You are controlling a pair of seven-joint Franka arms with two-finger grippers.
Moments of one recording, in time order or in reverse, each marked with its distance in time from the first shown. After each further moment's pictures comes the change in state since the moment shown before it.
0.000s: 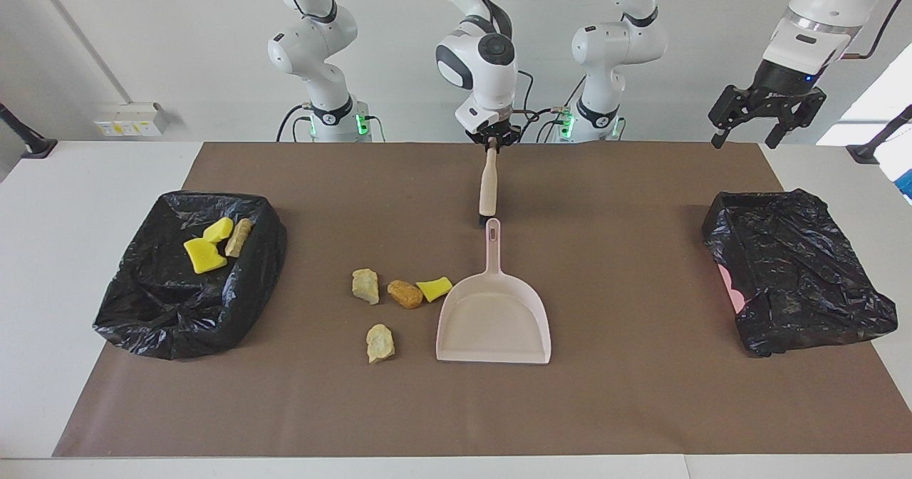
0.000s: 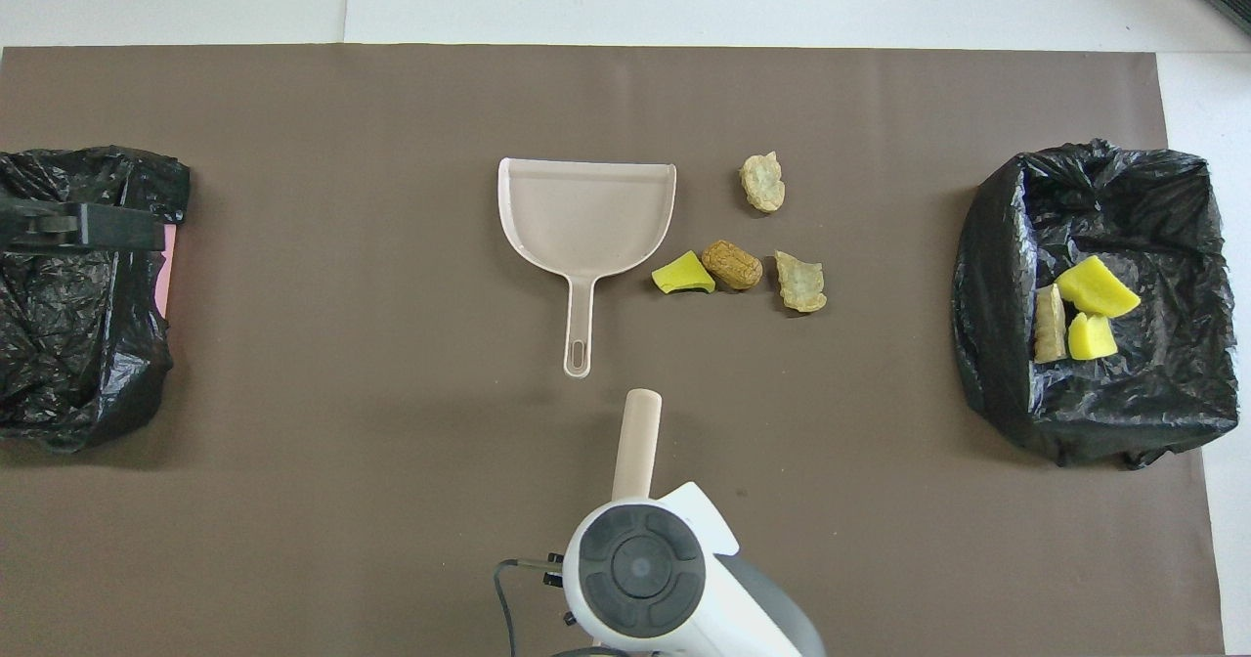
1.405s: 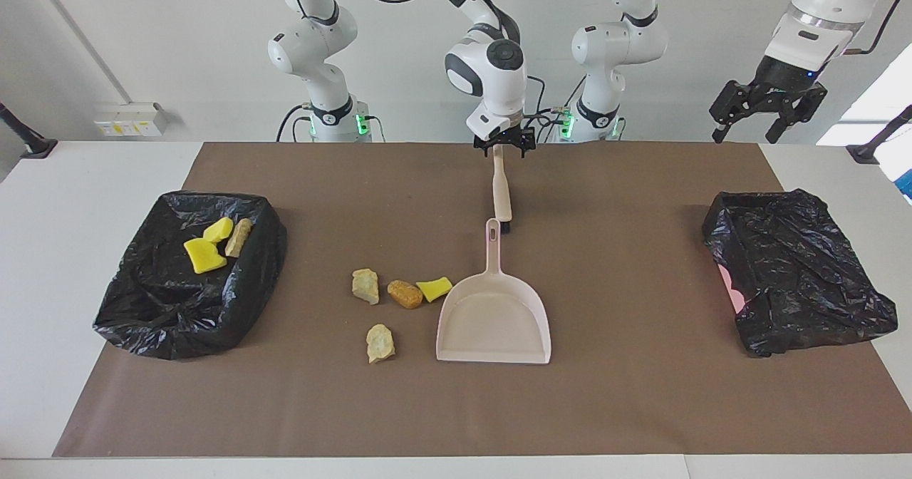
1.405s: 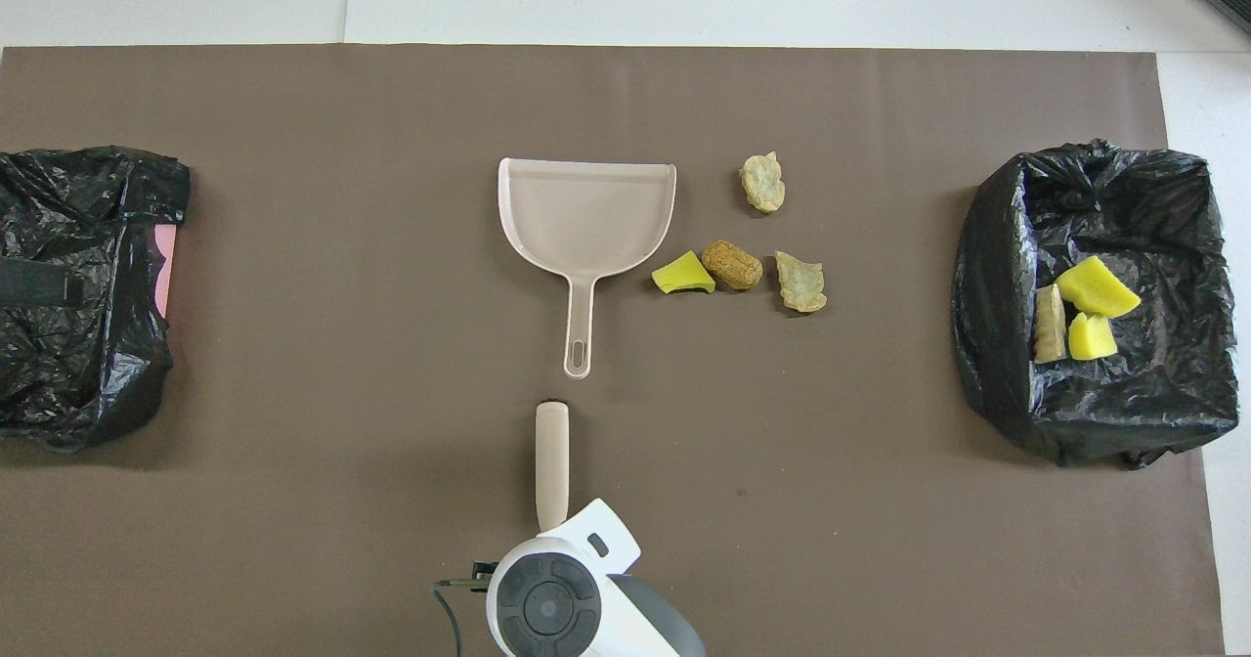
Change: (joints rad) left arm 0.096 -0.099 0.014 0.025 0.026 -0.201 0.069; right arm 0.178 0.215 0.019 -0.073 -0.008 0.461 0.023
